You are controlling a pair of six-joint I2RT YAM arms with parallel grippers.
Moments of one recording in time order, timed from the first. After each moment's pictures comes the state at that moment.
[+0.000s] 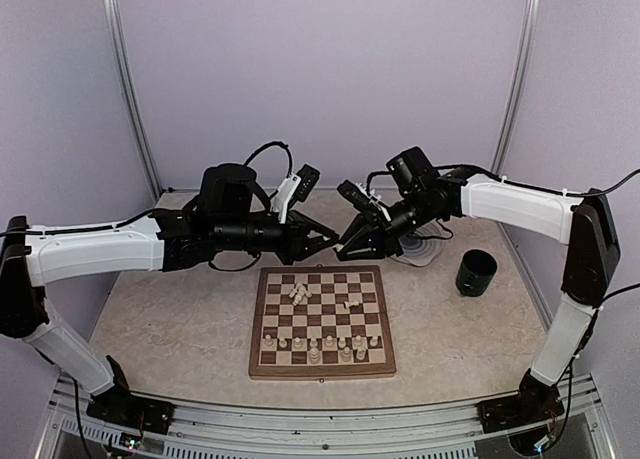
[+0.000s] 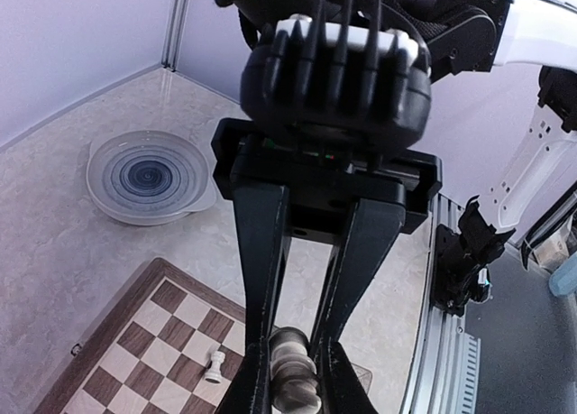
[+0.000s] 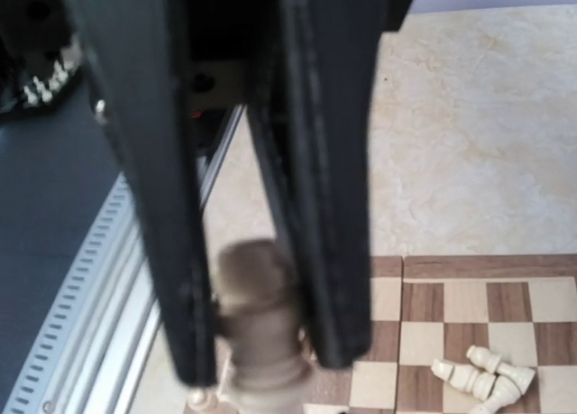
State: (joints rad) left arm -0.89 1.50 1.12 0.07 0.34 -0.21; right arm 0.65 1.77 1.46 -0.57 -1.08 -0.59
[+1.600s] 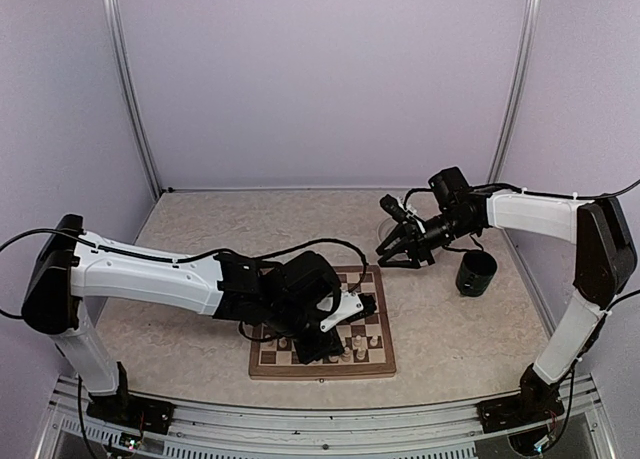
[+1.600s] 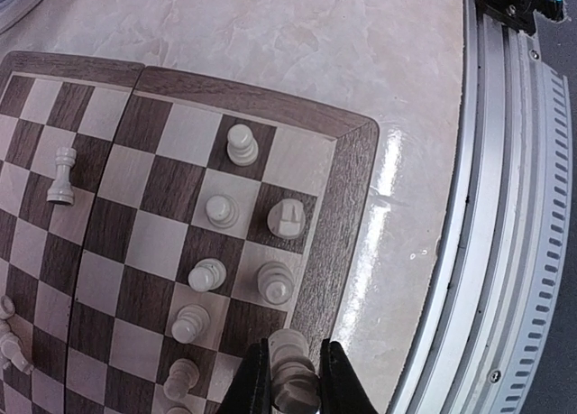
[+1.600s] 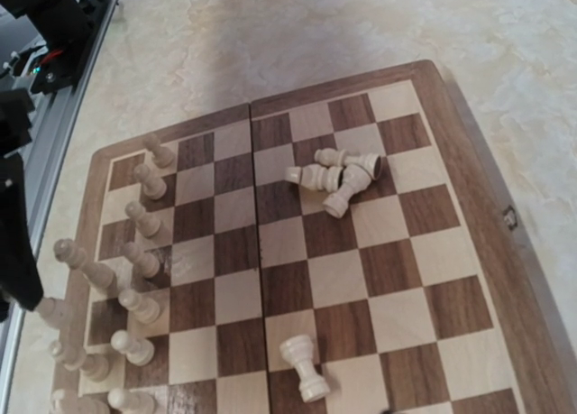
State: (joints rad) left arm -1.22 1.74 1.22 -0.45 0.09 0.02; right arm 0.42 1.70 1.21 -0.50 -0.98 -0.66
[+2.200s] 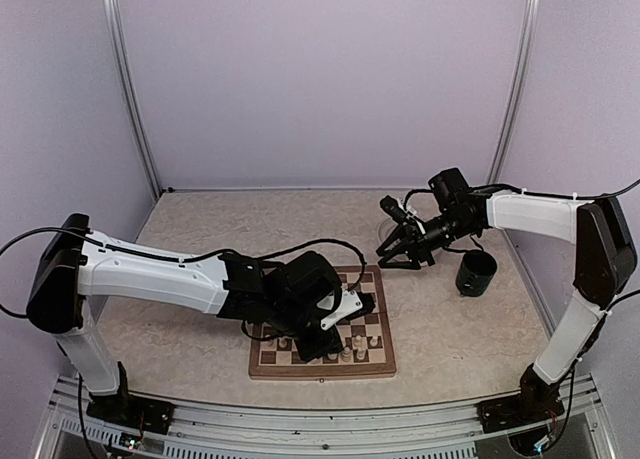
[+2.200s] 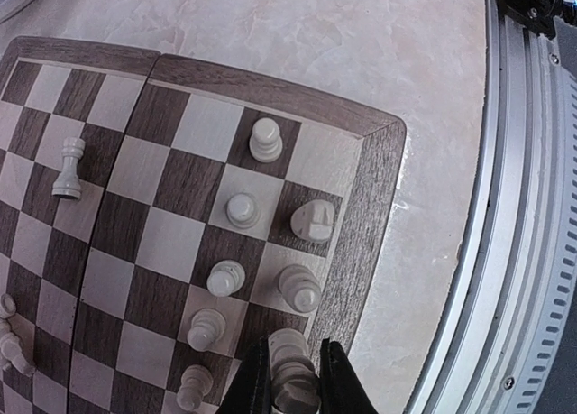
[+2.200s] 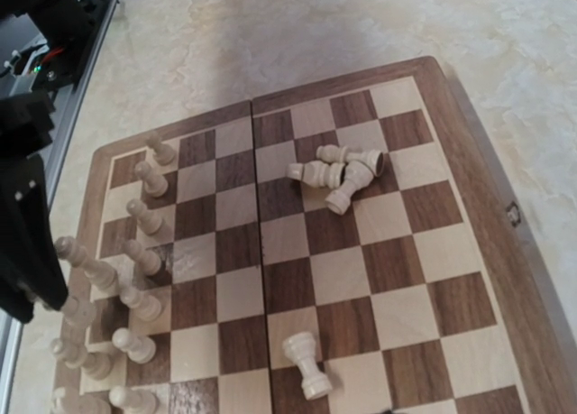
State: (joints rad) left arm -1.21 1.76 1.22 -0.44 0.08 0.02; right arm 0.42 1.70 1.21 -0.50 -0.98 -0.66
